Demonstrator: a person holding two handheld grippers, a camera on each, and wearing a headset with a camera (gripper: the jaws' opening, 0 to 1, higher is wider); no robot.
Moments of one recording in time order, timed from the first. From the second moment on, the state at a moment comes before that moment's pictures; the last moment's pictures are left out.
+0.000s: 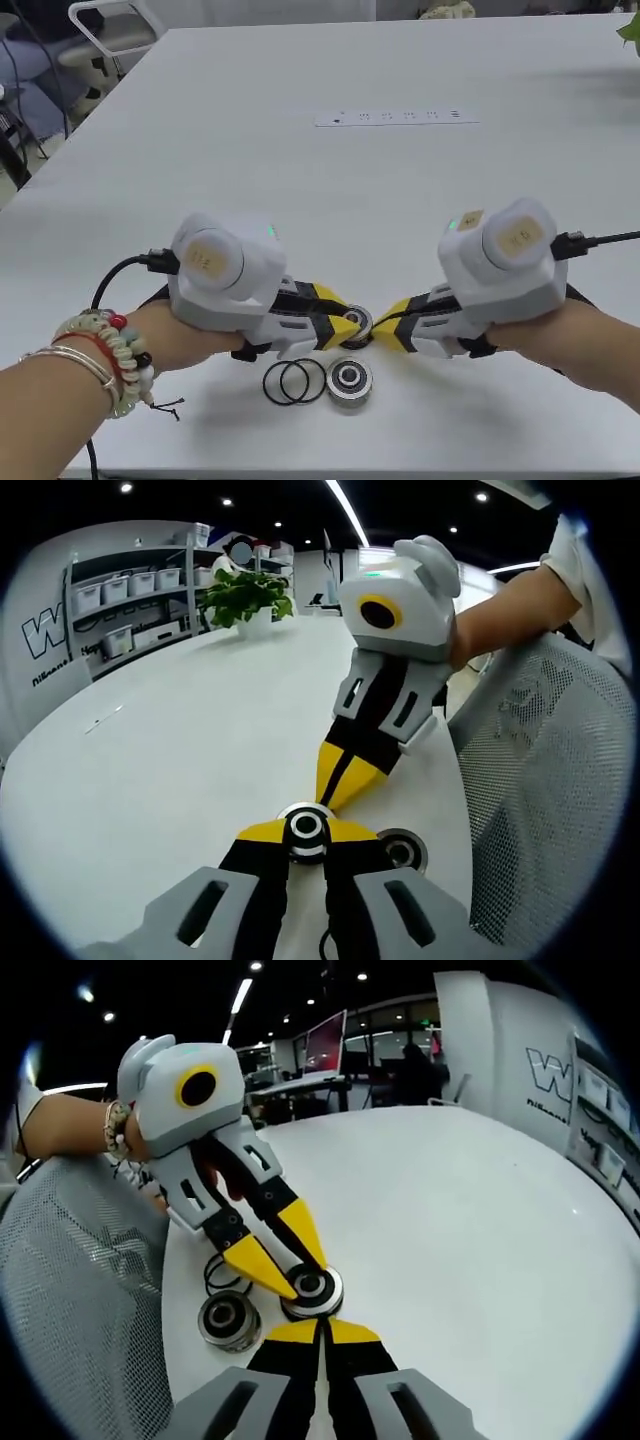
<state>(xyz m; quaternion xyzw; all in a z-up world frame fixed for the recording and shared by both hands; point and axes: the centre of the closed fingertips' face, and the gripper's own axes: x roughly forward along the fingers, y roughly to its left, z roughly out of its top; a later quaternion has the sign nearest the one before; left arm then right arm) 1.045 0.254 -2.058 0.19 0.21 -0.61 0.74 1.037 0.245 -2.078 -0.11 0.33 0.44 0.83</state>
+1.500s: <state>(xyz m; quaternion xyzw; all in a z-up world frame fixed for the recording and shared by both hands) 1.043 0.253 -2.059 0.18 0.21 -0.61 0.74 1.040 0.249 -2.059 0.07 0.38 0.40 0.83</state>
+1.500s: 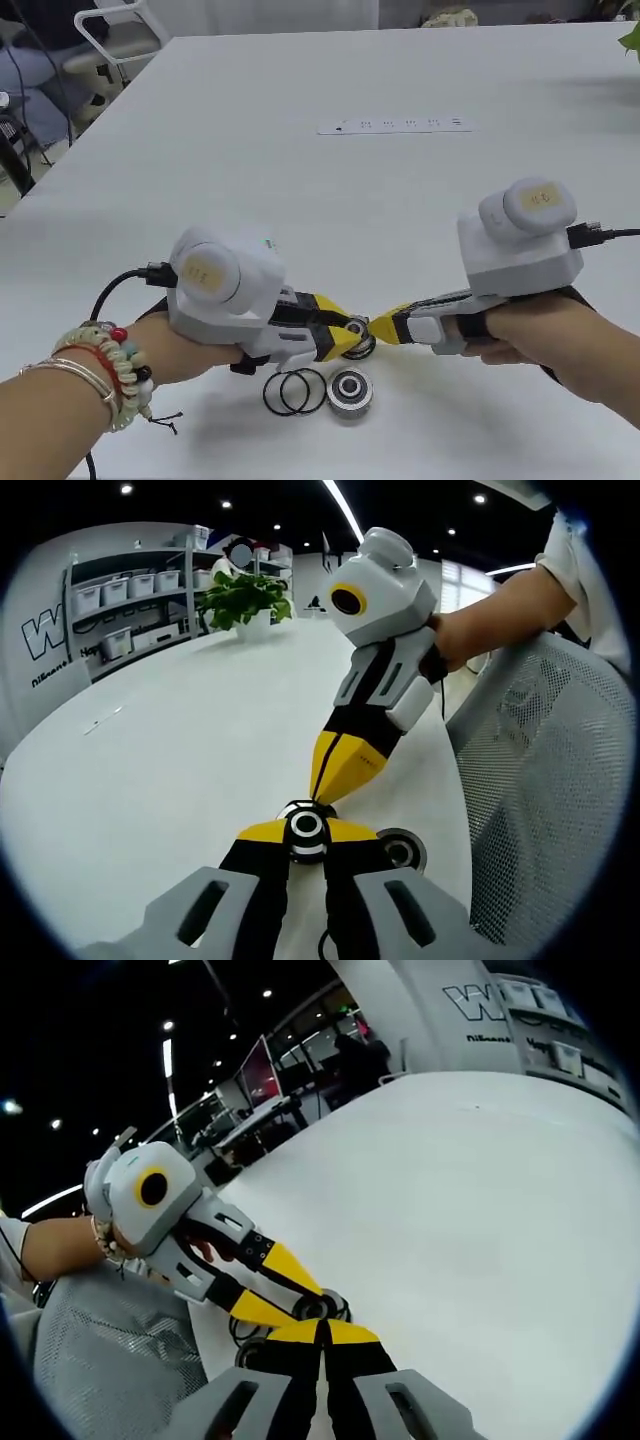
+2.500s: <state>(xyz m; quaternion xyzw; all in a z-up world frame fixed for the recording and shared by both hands) 1.043 0.253 -2.059 0.18 0.21 -0.61 0.74 1.038 0.253 -2.055 0.05 0.36 0.41 0.83</state>
